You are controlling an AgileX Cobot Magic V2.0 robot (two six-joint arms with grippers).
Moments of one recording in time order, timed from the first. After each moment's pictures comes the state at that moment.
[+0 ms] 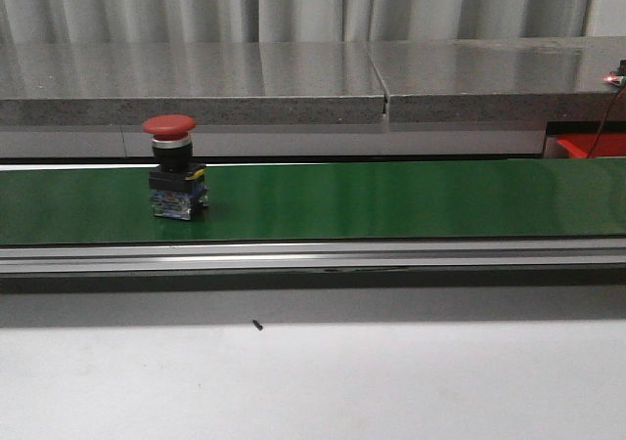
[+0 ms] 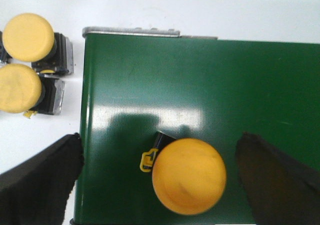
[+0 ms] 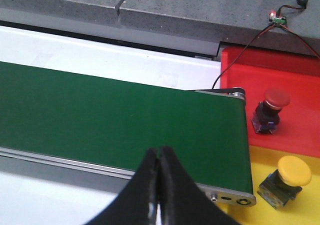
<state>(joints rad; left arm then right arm) 0.27 1.55 -1.20 -0.30 0.83 0.37 -0.11 0.55 -0.47 0.47 0.41 -0.50</state>
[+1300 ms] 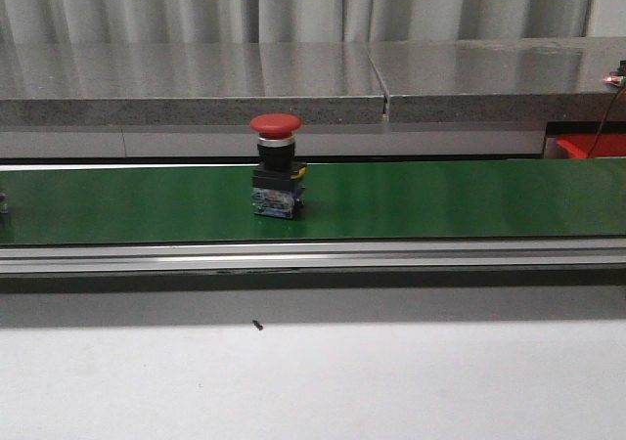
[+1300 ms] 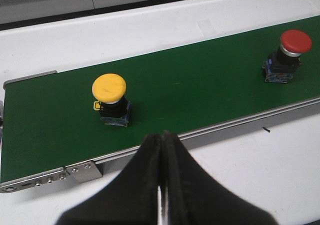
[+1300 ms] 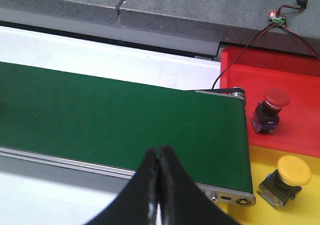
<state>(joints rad) -0.01 0.70 -0.78 -0.36 0.82 0.38 -0.11 0.55 -0.47 0.47 0.41 -0.50</state>
